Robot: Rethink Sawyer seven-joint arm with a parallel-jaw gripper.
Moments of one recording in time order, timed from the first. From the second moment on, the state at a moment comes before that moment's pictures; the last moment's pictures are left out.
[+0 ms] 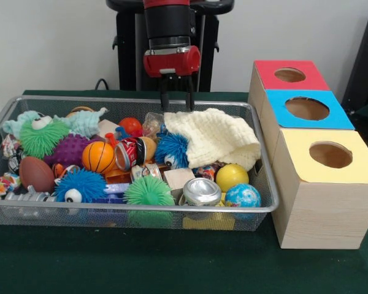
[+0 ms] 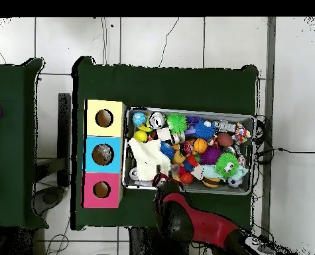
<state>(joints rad) -0.67 -0.62 0.23 2.26 -0.27 -0.39 1.98</state>
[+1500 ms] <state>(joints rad) -0.68 -0.60 0.23 2.22 -0.27 -0.37 1.98</state>
